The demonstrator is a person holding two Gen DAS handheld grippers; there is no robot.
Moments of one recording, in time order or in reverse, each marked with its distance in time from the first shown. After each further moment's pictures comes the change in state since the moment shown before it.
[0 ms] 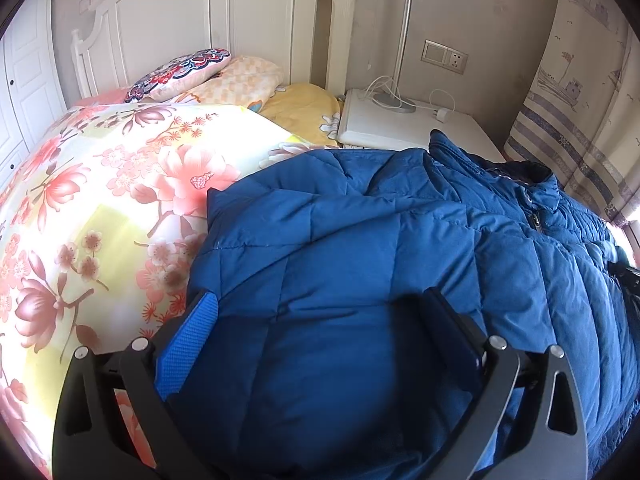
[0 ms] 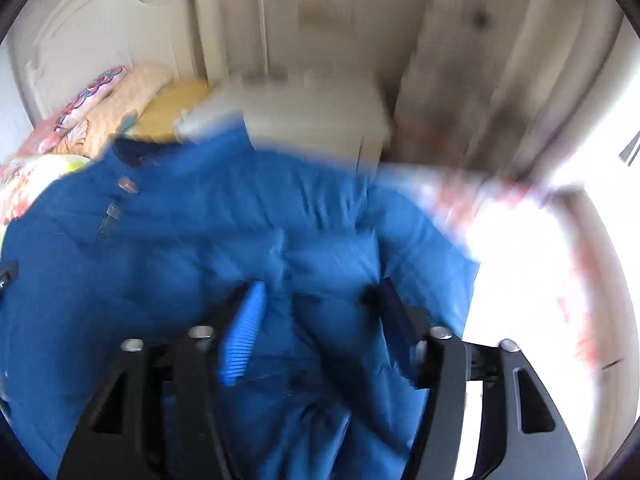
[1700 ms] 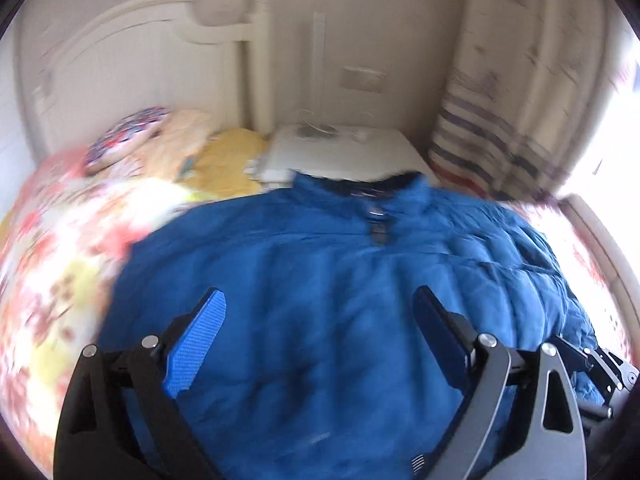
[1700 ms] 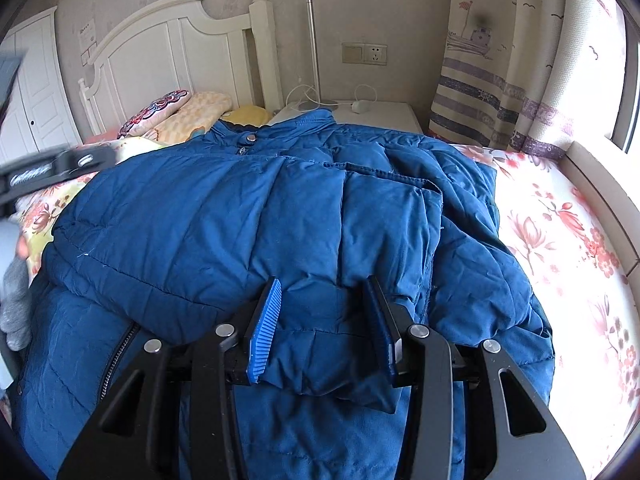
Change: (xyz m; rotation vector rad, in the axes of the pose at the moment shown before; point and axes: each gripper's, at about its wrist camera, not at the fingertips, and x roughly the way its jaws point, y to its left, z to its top) left arm -0.077 -0.138 -0.002 0.169 -0.098 -0.104; right arm -0.096 0.055 -0.126 -0.106 -0.167 0.032
